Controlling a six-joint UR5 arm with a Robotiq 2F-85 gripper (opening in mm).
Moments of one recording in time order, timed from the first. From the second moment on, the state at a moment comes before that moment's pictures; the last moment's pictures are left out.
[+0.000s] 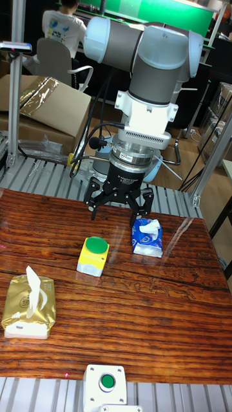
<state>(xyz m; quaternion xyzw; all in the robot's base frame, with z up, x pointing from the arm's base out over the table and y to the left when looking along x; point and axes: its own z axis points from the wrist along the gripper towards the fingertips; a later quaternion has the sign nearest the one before) 0.544 0.002 0.190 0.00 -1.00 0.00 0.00</state>
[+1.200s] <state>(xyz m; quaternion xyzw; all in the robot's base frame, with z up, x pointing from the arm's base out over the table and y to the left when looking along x) 0.540 0.038 0.189 -0.12 -0.99 -0.06 0.01</state>
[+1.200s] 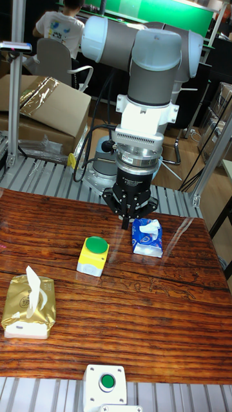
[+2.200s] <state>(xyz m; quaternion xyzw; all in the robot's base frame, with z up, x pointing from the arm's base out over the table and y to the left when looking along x) 0.523 0.031 0.181 -0.11 -0.99 -0.07 0.01</state>
